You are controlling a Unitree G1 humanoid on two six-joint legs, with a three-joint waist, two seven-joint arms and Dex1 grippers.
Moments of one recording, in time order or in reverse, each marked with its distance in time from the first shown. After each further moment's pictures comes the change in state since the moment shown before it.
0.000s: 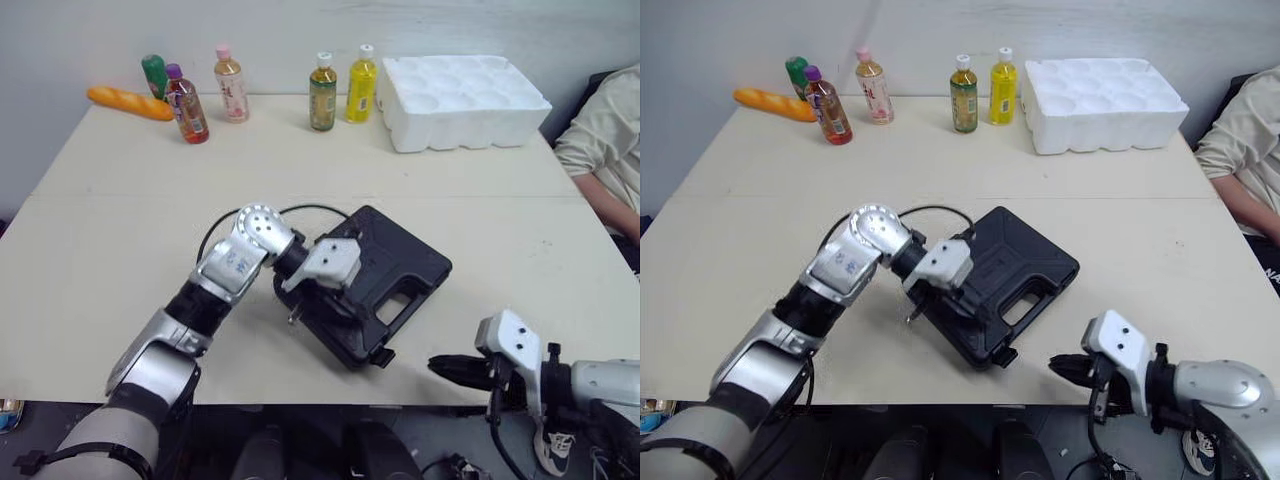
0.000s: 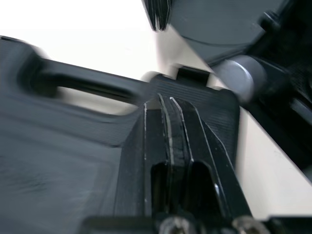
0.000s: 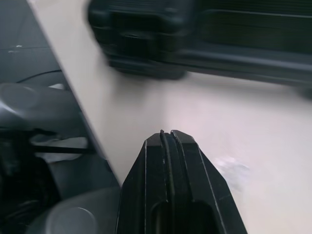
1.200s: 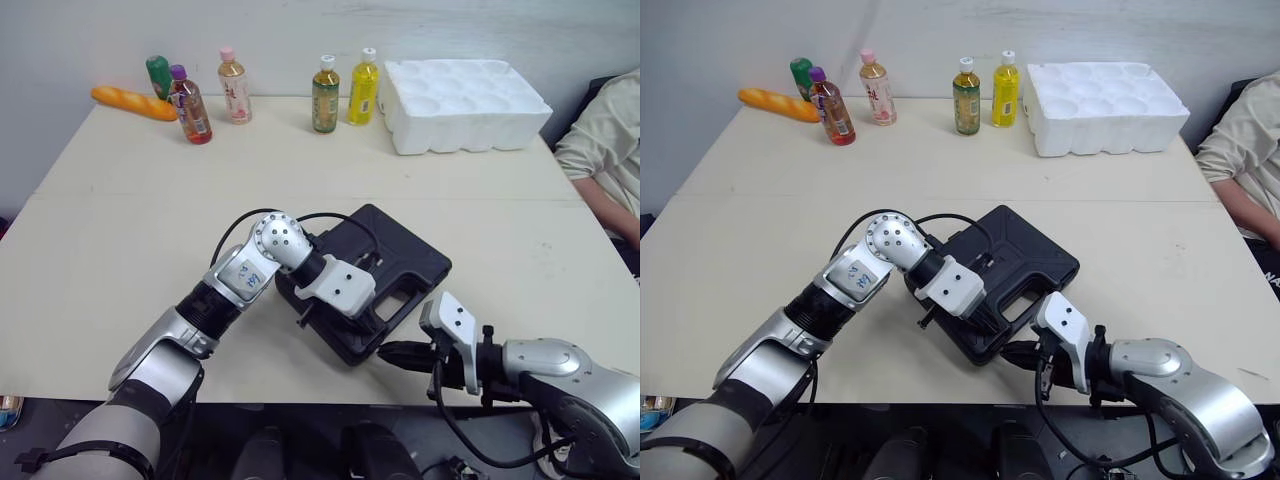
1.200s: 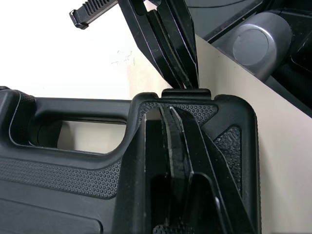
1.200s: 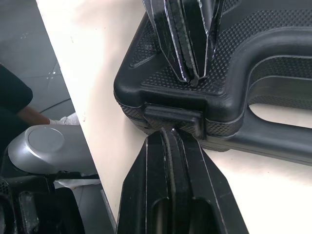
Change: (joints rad) left arm -0.058 -0.010 -0.073 0.047 0.098 -0.273 0.071; right arm -0.296 0.112 0.229 0.062 0.084 0.146 -0.148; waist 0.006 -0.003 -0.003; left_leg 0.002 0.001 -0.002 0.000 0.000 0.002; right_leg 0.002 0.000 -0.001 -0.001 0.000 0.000
